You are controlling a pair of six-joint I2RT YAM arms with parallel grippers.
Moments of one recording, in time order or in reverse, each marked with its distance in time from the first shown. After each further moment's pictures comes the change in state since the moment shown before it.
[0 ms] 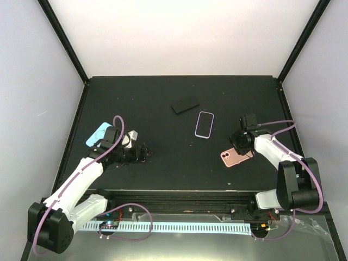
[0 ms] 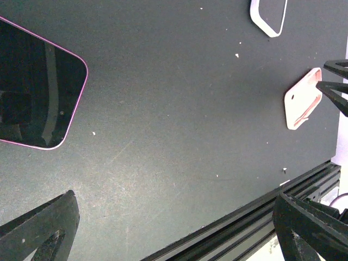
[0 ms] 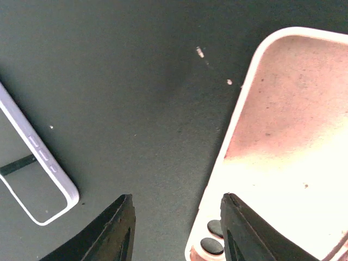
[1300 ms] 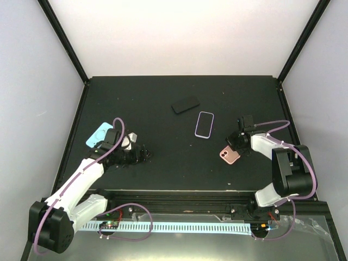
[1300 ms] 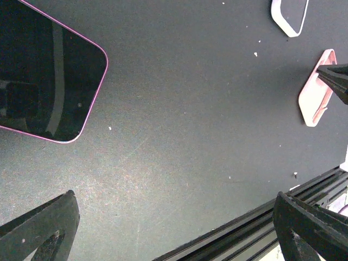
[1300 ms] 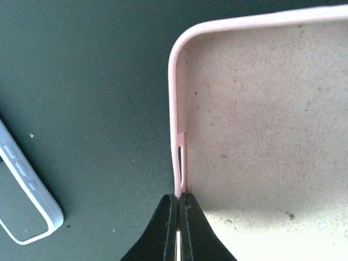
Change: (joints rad) left arm 0.009 0.006 -0.040 0.018 -0.018 -0.019; right arm -0.006 0.141 -0.033 0.166 -0.051 -0.044
